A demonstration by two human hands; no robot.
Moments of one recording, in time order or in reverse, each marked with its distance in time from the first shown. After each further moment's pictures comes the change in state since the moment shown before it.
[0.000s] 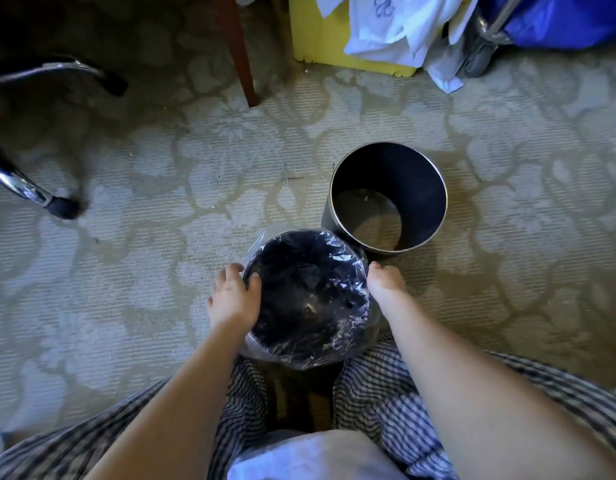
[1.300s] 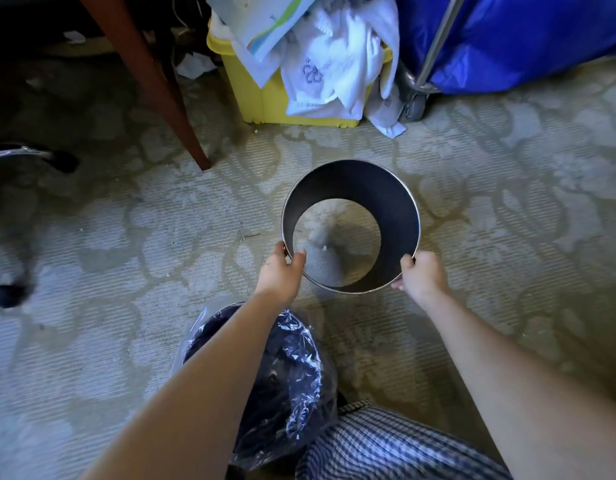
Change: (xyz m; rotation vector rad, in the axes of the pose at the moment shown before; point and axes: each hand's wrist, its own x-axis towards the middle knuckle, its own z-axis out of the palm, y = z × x) left_hand 0.035 0.193 0.044 -0.235 -0.221 0.279; right_hand 0.069 -0.036 -0.143 0.039 0.254 -0.378
